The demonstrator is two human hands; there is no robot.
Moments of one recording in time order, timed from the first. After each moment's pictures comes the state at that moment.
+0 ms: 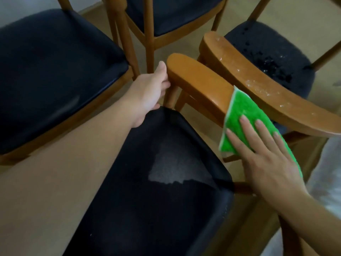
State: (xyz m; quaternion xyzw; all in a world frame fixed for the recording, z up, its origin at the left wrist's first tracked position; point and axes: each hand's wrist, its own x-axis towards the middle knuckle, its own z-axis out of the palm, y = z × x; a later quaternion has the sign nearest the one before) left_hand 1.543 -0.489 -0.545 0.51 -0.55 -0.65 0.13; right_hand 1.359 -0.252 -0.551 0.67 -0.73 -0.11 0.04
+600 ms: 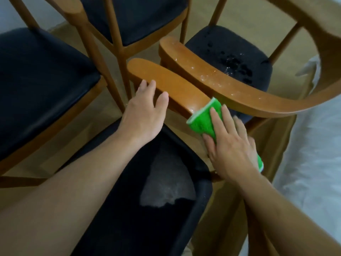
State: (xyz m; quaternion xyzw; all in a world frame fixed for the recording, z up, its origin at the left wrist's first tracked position) left_hand 1.508 -0.411 -0.530 0.48 -0.78 -0.38 0.12; right_hand 1.366 -0.251 -0.545 0.49 -0.87 0.02 -0.07
